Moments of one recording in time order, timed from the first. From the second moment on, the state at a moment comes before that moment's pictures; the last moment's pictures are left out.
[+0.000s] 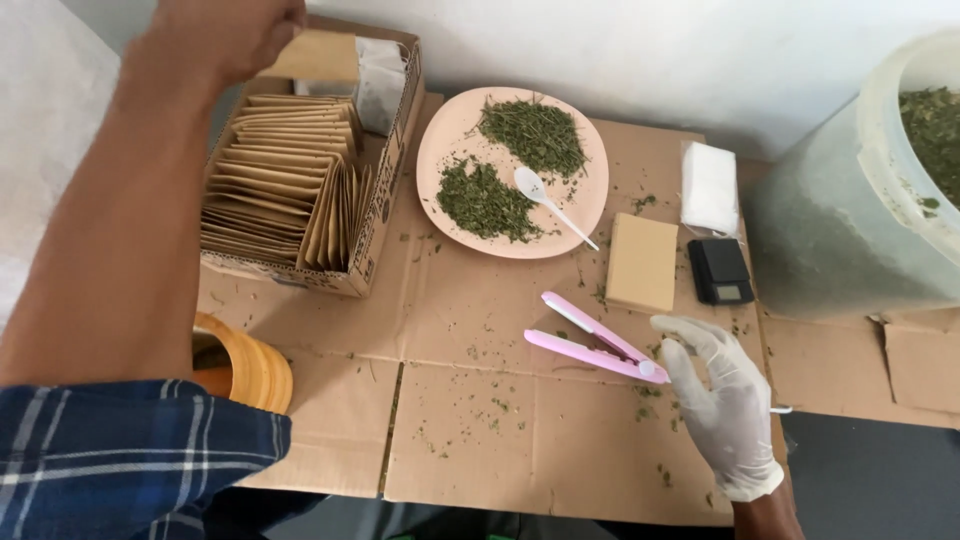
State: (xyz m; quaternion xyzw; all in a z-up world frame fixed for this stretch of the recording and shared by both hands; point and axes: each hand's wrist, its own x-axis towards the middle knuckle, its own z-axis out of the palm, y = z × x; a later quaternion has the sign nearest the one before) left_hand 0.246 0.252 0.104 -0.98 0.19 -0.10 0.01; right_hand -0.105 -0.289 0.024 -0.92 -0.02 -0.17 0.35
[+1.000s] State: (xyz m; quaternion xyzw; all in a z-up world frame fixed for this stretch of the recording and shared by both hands) left_hand 0.254 0.237 0.083 -0.99 0.11 0.03 0.12; right_hand -0.097 -0.290 0.012 -0.93 0.01 -0.13 0.34
